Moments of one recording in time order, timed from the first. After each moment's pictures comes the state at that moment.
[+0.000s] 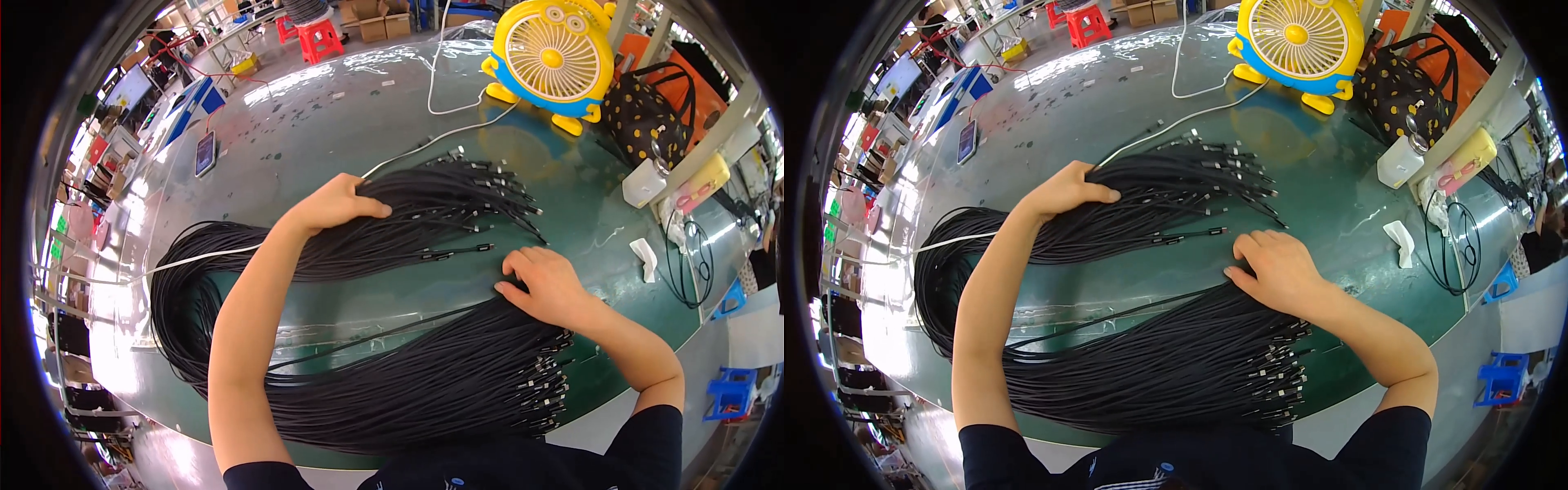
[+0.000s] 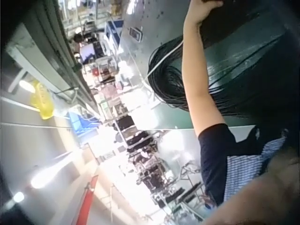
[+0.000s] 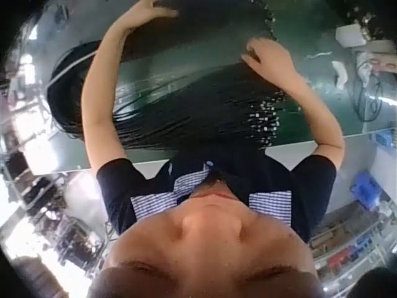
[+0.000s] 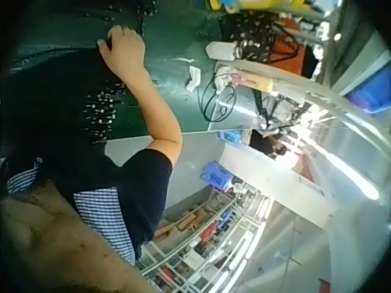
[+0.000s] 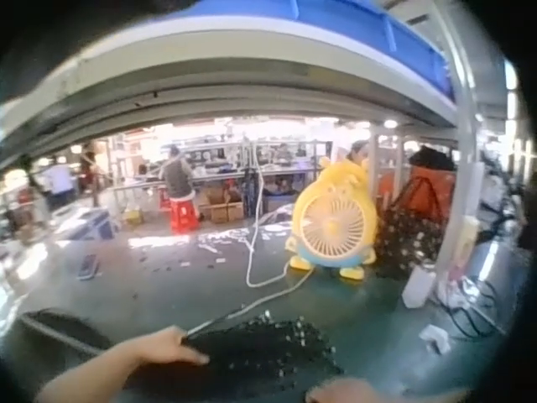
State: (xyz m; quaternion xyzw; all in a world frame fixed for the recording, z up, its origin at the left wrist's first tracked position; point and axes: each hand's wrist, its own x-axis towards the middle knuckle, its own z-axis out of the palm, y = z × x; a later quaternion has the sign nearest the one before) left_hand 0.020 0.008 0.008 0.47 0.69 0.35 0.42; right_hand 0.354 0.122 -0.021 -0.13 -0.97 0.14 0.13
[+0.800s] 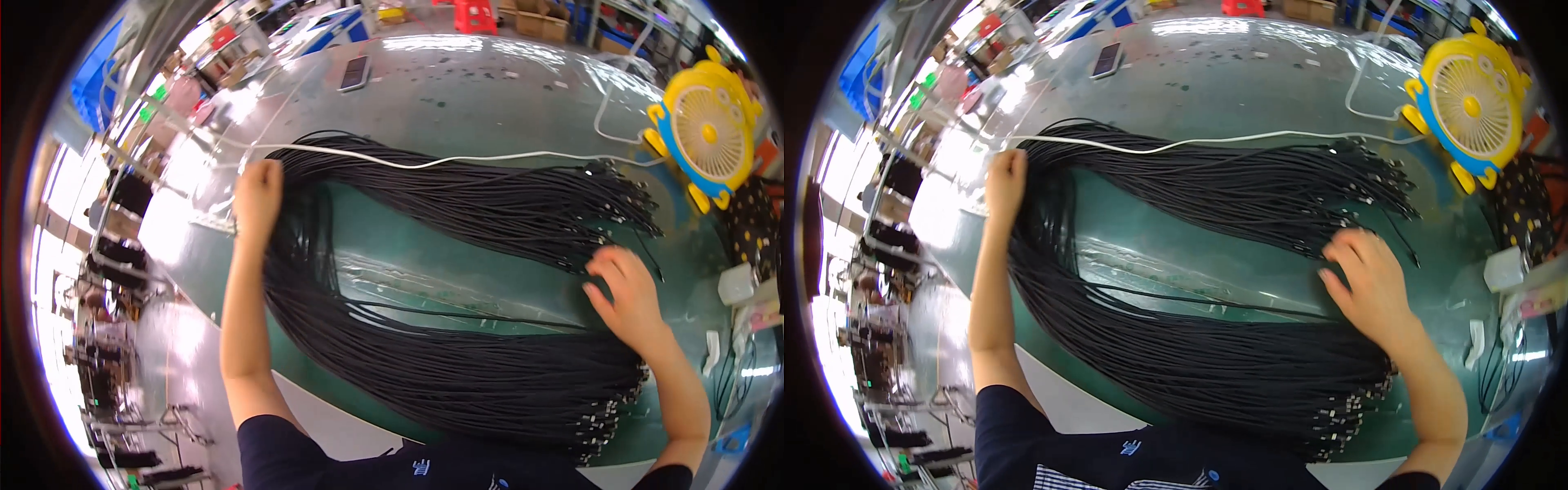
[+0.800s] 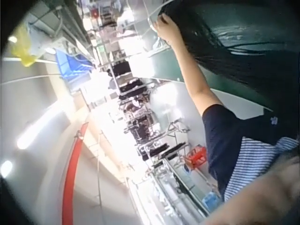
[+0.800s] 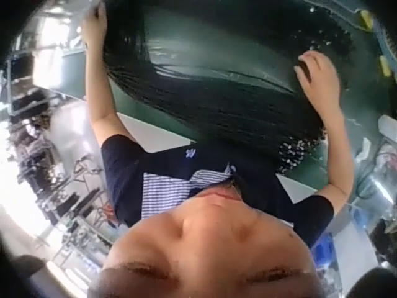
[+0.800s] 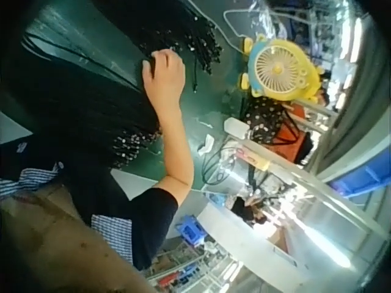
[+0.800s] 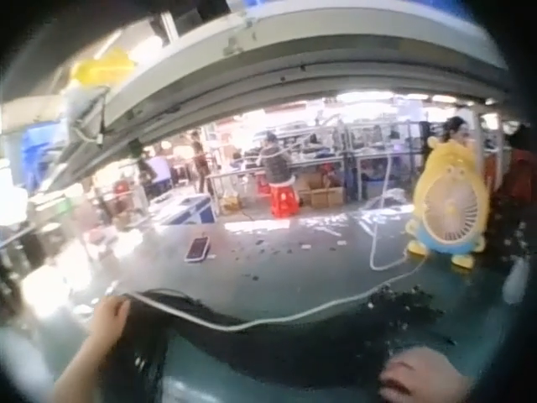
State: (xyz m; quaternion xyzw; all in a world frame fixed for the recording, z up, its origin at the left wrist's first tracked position) left_hand -0.090 -0.290 0.014 0.23 0.90 0.20 -0.33; right_hand 0.286 0.107 -0.002 0.01 -0.97 0.13 0.18
